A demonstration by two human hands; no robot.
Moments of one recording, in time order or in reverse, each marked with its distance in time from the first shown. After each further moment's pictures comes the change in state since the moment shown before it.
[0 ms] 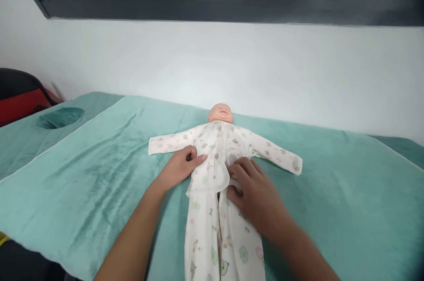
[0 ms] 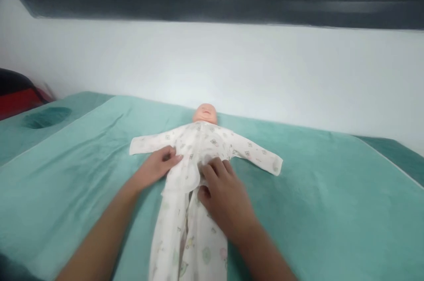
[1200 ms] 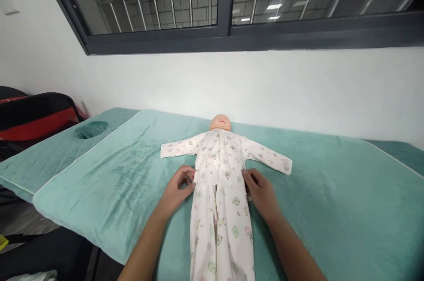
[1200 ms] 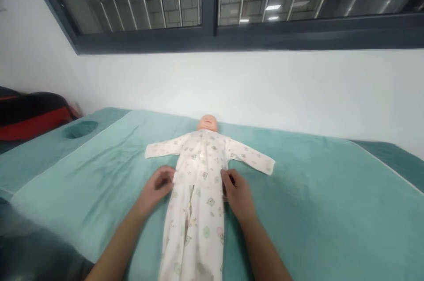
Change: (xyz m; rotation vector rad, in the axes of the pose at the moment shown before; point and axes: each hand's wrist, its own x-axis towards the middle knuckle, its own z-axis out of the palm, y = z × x) left_hand -0.074 -0.021 0.017 -0.299 0.127 0.104; right_hand -0.035 0.033 0.023 0.612 0.156 0.581
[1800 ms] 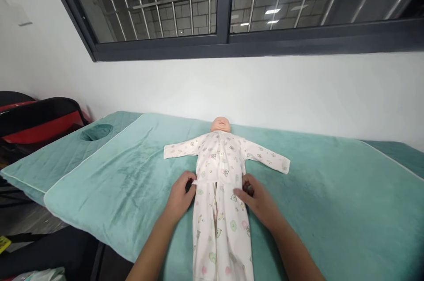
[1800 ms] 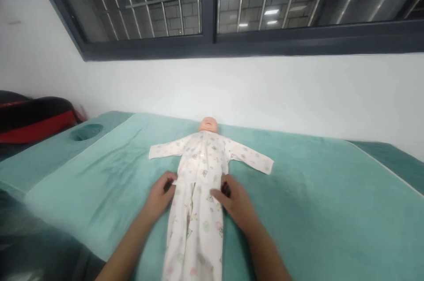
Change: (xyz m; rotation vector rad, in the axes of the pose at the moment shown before) left_hand -0.013 -0.009 0.012 0.336 0.133 0.071; right_hand -0.020 0.000 -0.009 -0.092 -0.231 -0.127
